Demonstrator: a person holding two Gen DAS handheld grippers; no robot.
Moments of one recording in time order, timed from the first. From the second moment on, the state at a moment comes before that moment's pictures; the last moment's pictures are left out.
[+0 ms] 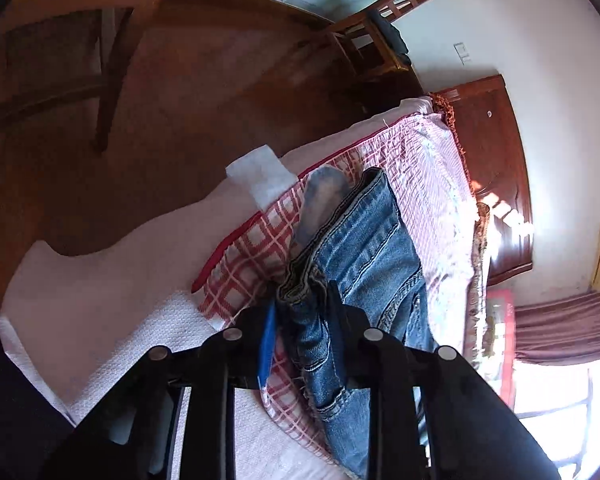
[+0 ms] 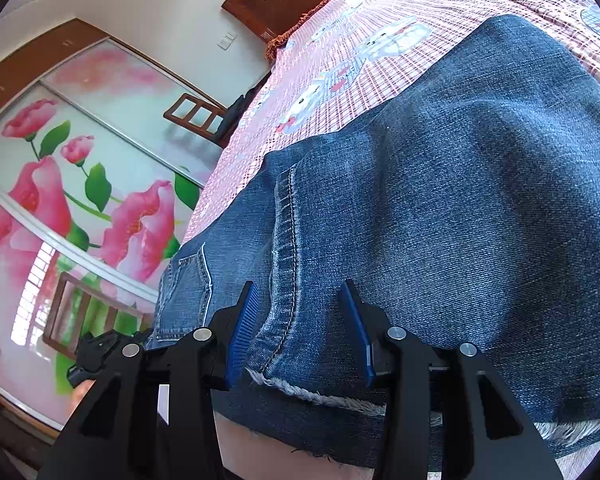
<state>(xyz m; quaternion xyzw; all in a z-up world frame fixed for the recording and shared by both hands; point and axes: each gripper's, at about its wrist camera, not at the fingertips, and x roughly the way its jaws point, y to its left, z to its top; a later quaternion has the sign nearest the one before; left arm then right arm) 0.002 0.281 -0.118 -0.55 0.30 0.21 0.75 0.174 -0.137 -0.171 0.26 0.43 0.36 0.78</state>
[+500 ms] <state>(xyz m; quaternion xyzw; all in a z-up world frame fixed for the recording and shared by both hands) 0.015 0.262 -0.065 -0.49 0.25 0.14 0.82 0.172 -0.141 -0.170 0.27 0.42 0.37 0.78</state>
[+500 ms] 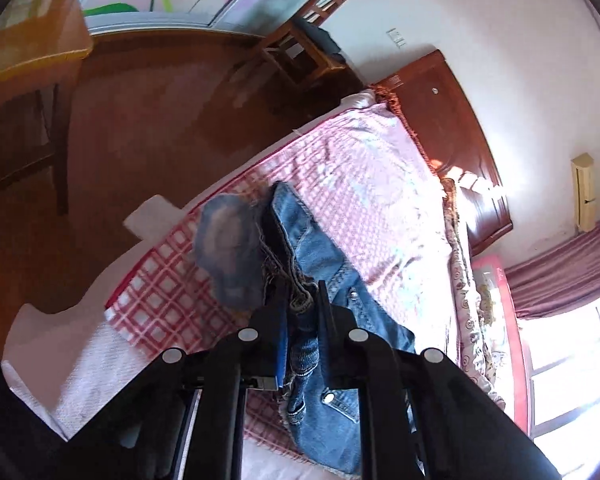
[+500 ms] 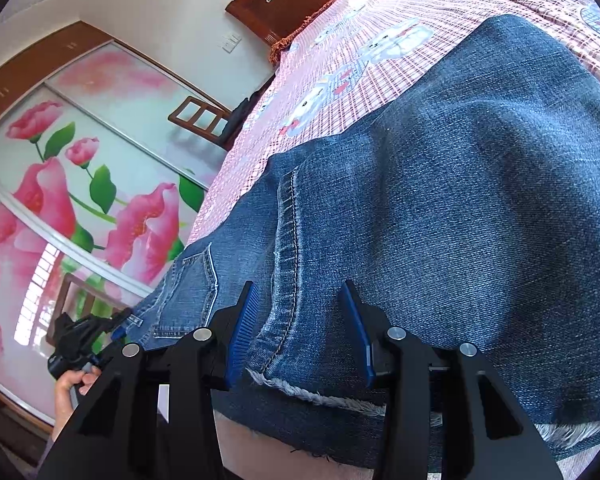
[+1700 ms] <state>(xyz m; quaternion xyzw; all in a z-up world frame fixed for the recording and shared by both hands) 0.167 -0.099 -0.056 -0.25 0.41 -0.27 0.83 0.120 -0.346 -0.212 0.60 0.22 0.27 0.72</state>
